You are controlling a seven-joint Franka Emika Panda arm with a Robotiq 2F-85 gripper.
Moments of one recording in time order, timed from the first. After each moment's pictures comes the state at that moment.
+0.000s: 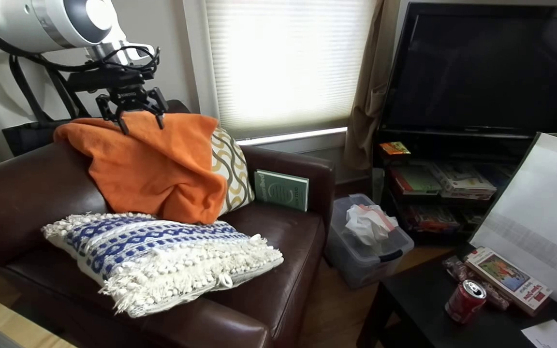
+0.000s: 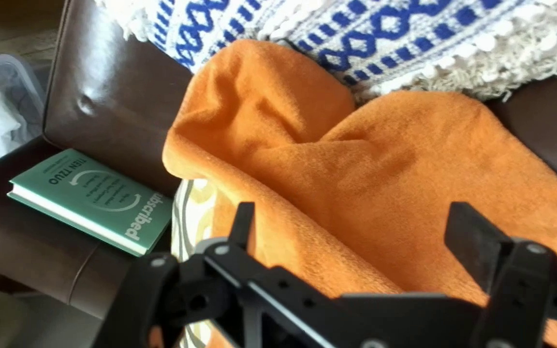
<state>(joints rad) 0.20 0.04 0.16 -2.35 -0.20 2.49 -0.05</state>
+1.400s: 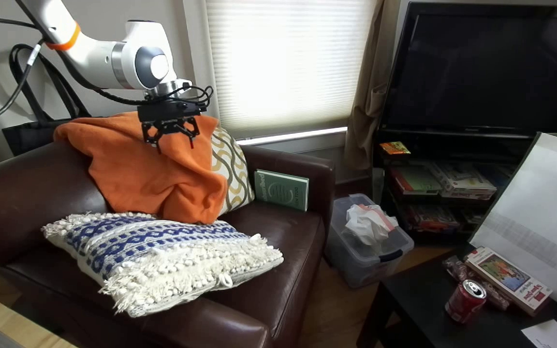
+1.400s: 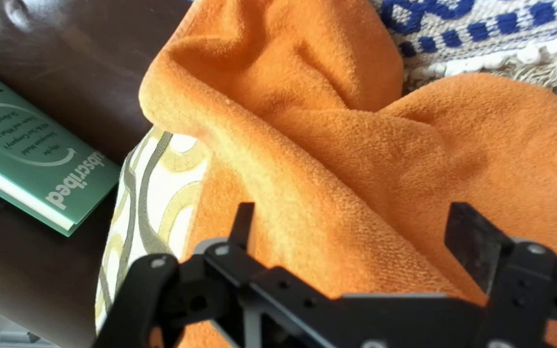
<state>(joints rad) 0.09 0.42 0.17 -2.10 -0.12 2.60 -0.44</state>
